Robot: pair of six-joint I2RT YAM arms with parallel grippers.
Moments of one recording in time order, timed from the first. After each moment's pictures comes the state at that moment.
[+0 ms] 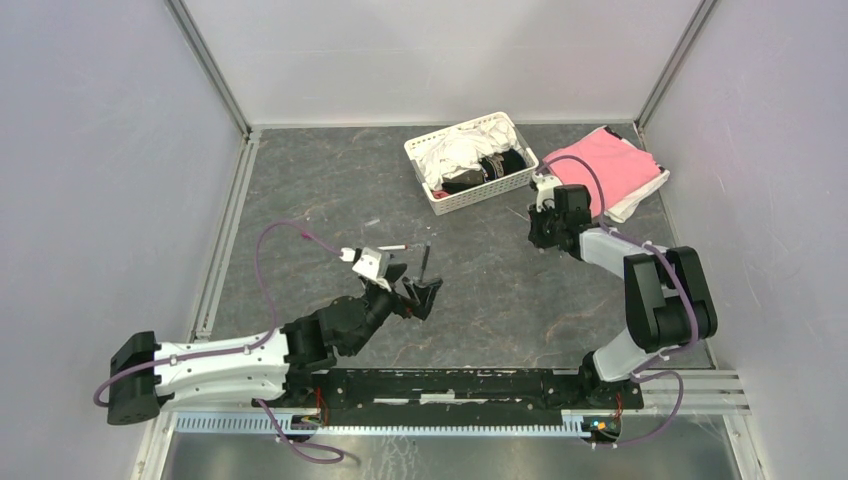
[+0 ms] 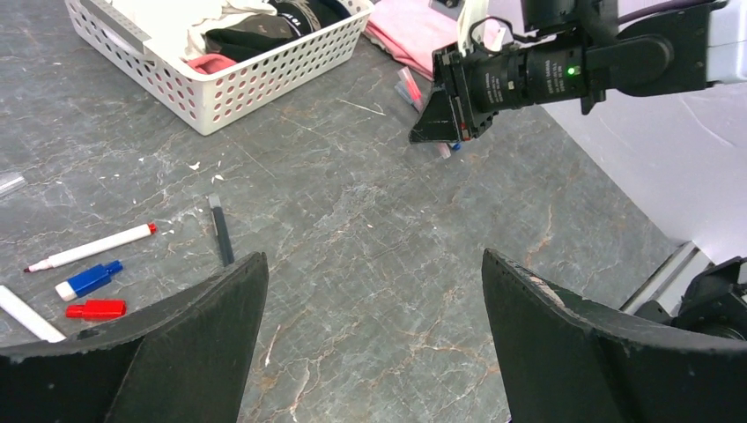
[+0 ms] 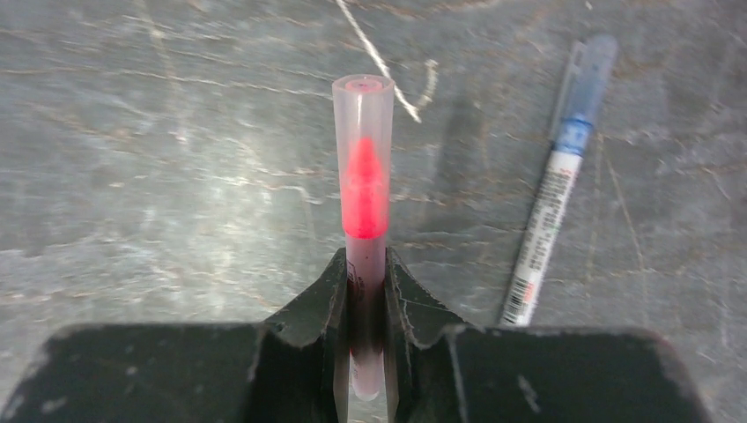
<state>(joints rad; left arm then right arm) -1.26 0.82 0.40 0.36 -0.65 -0.39 0.16 1.57 0.77 0.01 -0.17 -0.07</state>
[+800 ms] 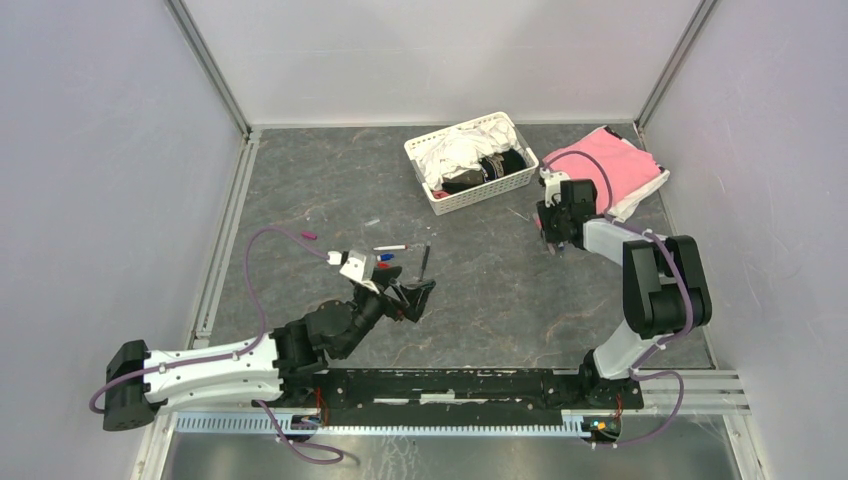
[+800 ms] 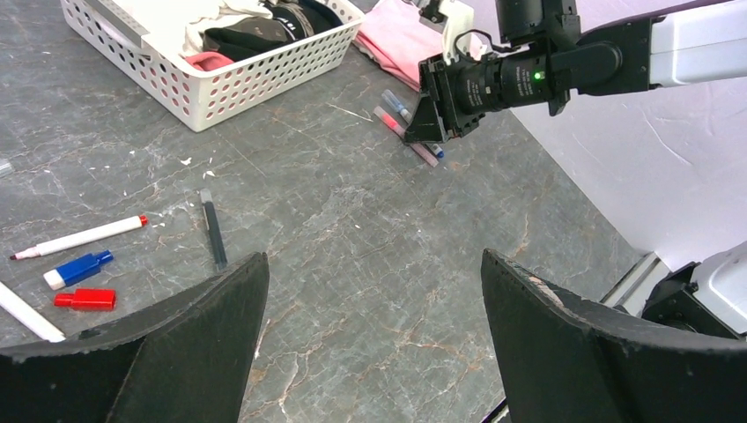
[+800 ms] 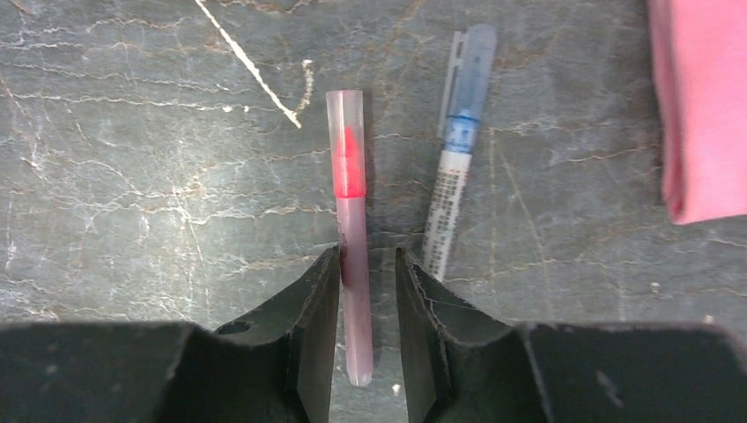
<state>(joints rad) -1.26 0.69 0.34 0.33 -0.65 -0.44 0.10 1.67 0.85 -0.05 -0.05 -0.13</state>
